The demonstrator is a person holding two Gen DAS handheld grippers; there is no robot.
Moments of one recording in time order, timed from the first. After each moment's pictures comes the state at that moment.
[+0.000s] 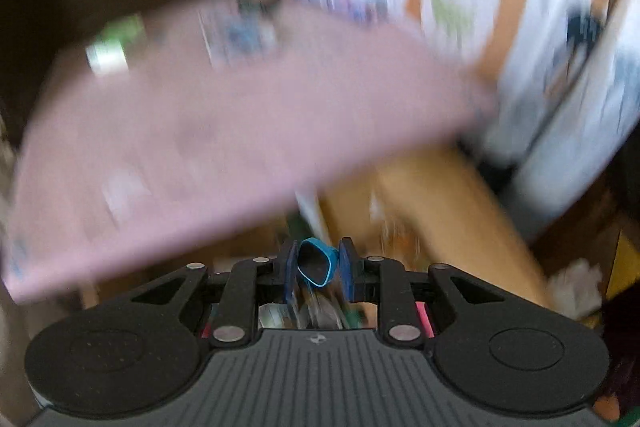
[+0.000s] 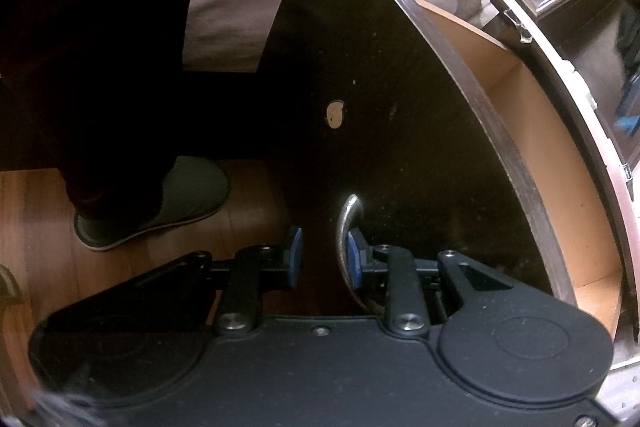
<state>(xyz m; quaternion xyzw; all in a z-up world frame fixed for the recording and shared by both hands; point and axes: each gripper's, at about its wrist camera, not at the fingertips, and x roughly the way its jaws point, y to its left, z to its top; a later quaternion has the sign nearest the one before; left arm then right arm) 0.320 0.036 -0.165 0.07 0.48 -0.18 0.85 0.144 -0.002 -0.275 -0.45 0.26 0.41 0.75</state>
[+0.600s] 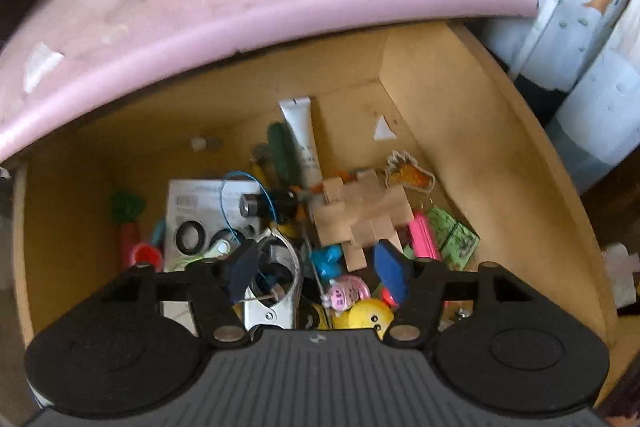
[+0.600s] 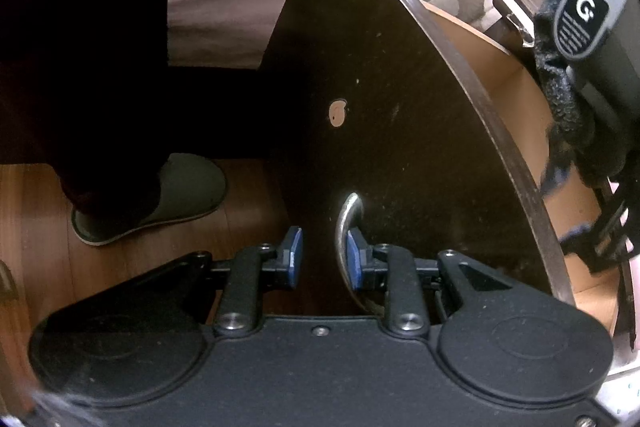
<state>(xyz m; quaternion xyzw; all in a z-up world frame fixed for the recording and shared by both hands) 0.301 -0.015 -0.220 0.08 0.52 -0.11 0.85 0.145 -0.003 -0.276 -0.46 0.25 0.41 0.75</state>
